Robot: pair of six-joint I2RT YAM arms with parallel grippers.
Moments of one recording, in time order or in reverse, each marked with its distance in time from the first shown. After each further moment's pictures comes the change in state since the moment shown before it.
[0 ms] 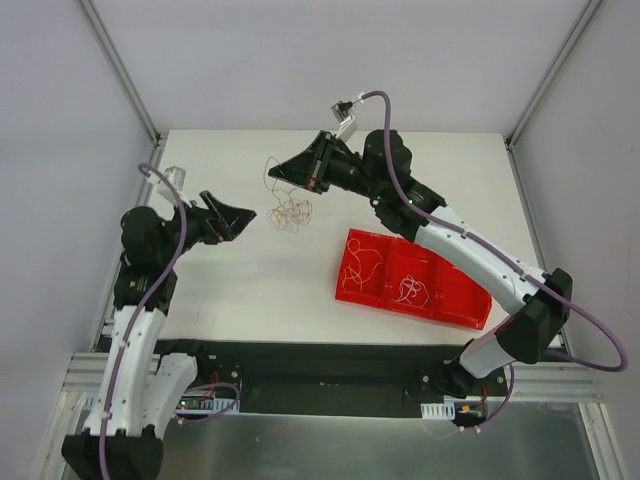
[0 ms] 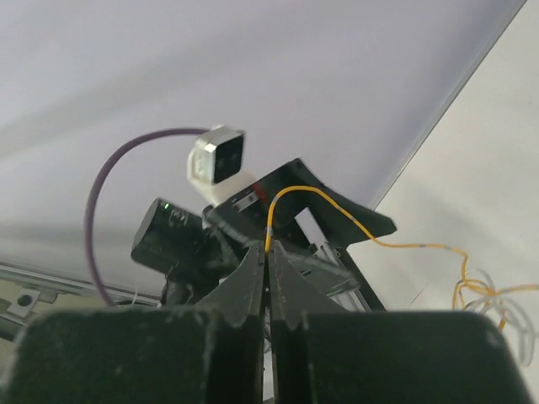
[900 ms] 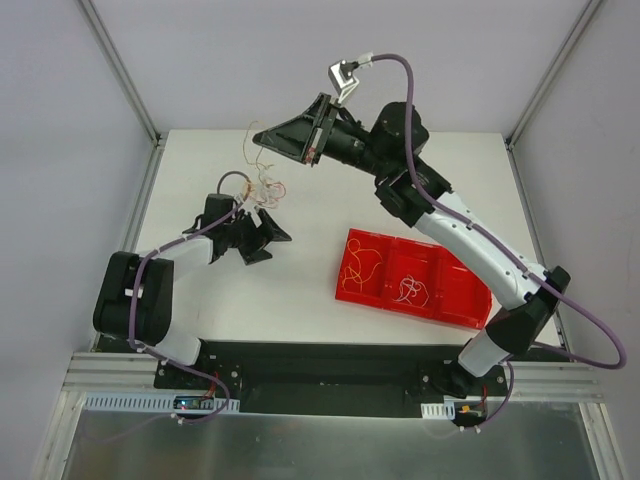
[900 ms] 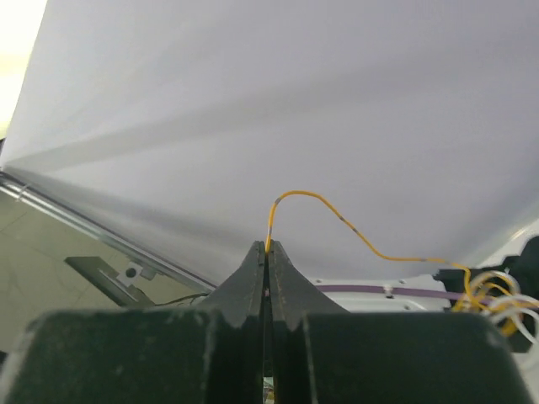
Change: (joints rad) left arm -0.195 0.679 -0.062 0.196 -0.055 -0.204; right arm 0.013 0.067 0.208 0.089 -0.085 0.125
